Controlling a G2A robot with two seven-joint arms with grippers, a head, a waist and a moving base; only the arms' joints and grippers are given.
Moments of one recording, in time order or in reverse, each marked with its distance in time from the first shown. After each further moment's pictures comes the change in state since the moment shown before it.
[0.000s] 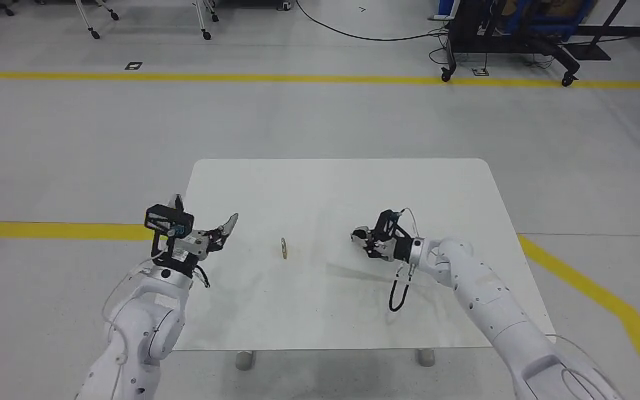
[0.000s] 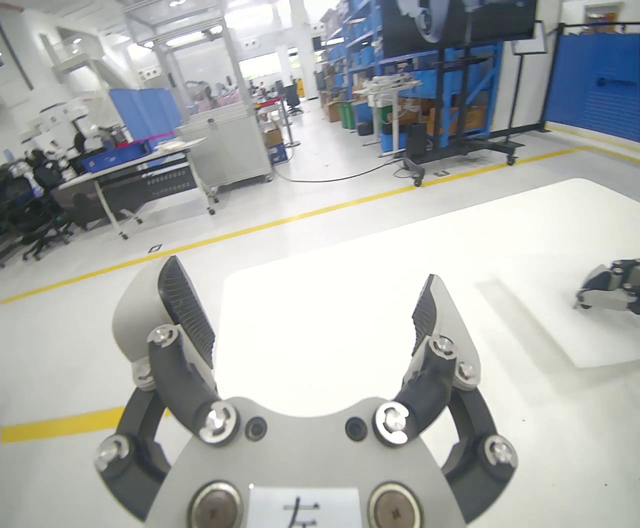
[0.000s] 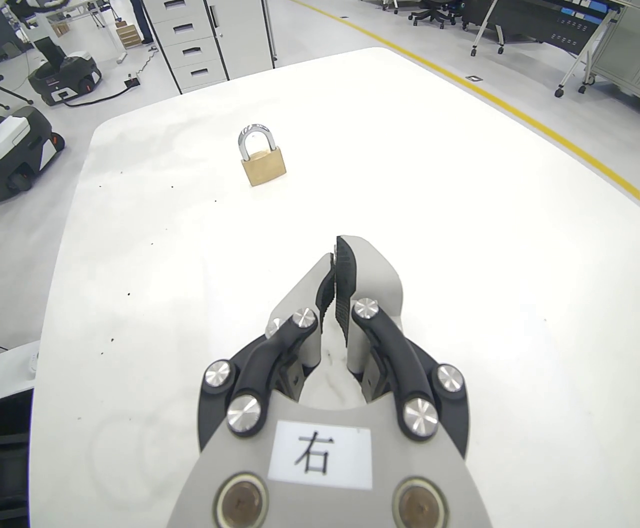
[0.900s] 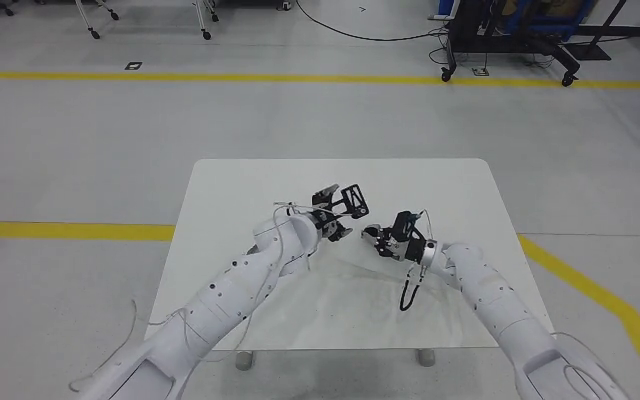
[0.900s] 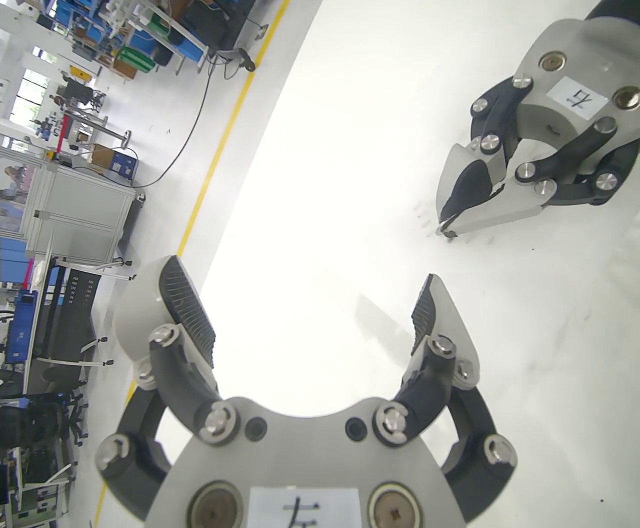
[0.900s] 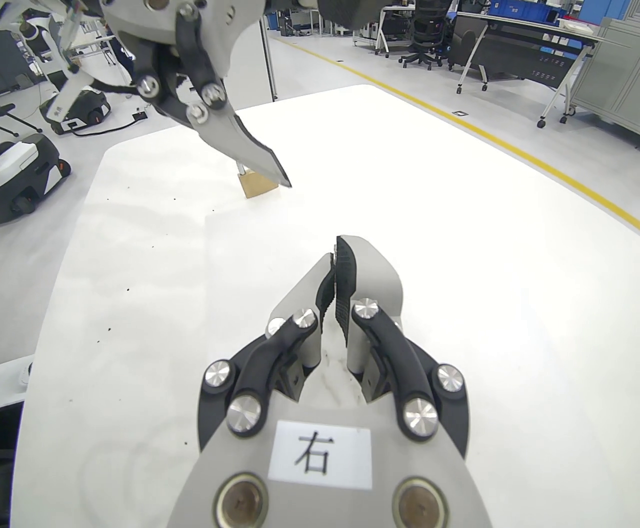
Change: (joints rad) left arm -0.788 -0.203 0.810 0.649 0.161 -0.157 -0.403; right arm 0.034 0.007 -0.022 0.146 -0.111 -0.020 -0.299
